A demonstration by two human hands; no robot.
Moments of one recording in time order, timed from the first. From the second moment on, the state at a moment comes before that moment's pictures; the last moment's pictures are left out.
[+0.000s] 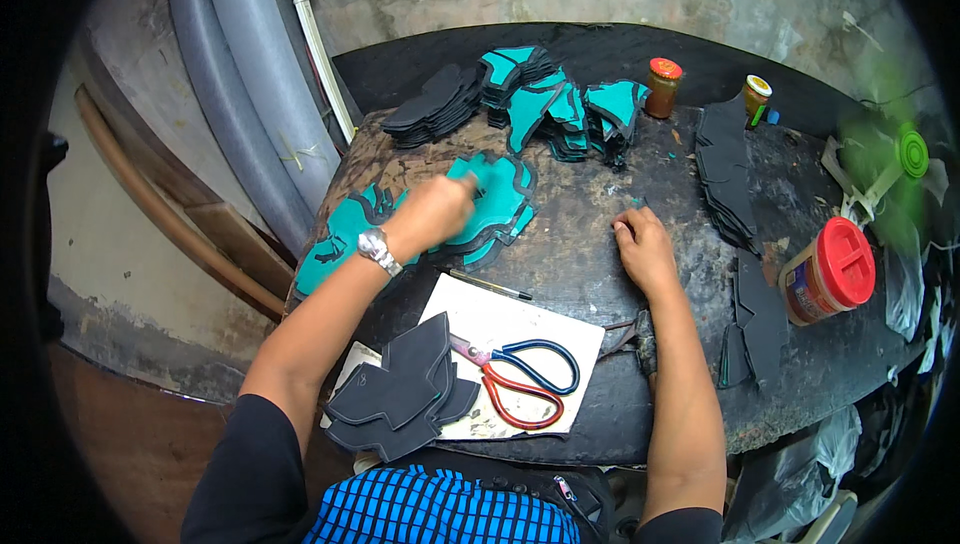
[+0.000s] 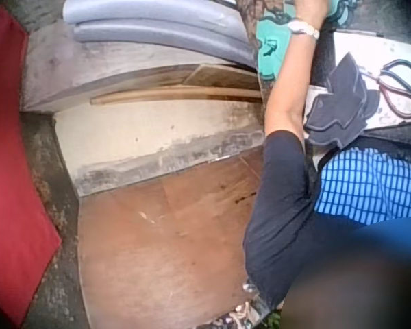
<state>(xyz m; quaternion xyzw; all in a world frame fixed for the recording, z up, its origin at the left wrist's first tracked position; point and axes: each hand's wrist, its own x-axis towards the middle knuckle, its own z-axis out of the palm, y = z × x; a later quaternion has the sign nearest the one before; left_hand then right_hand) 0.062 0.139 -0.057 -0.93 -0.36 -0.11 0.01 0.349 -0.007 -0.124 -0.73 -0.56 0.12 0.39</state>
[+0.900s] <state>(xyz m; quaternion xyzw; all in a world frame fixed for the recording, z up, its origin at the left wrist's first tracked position) 0.141 0.159 -0.093 -0.47 -0.48 -0.23 -0.70 0.346 -0.009 -0.121 -0.70 -0.59 0.12 0.39</state>
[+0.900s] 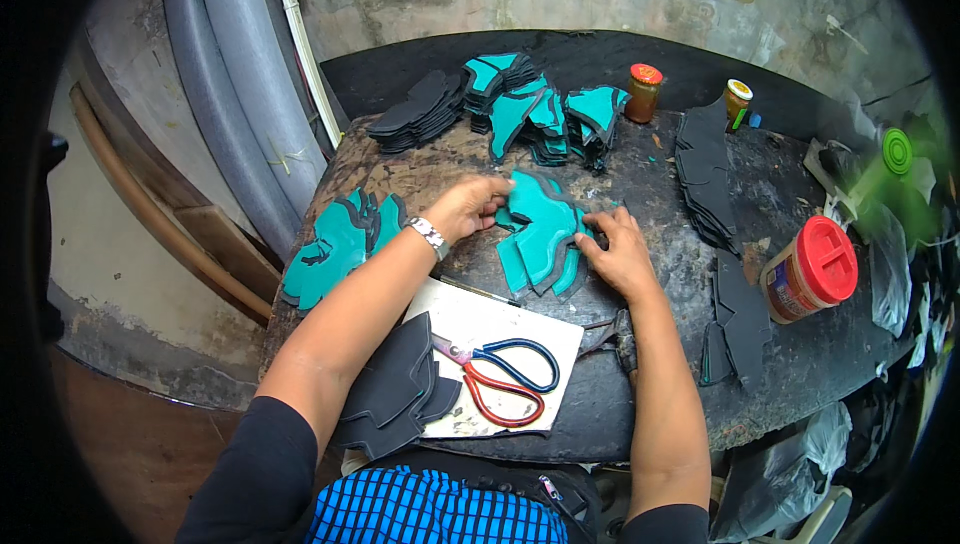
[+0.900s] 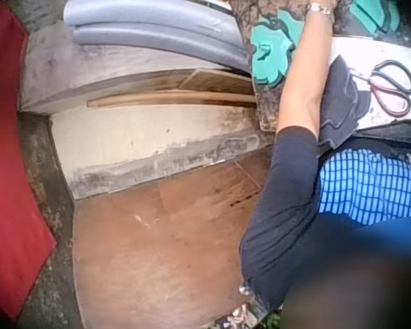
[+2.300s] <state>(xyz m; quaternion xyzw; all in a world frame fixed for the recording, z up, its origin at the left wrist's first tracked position) 0.194 0.125 -0.117 -0.44 -0.36 -0.33 -0.76 0.369 0.003 -0.139 -0.68 -0.52 0.17 0.49</state>
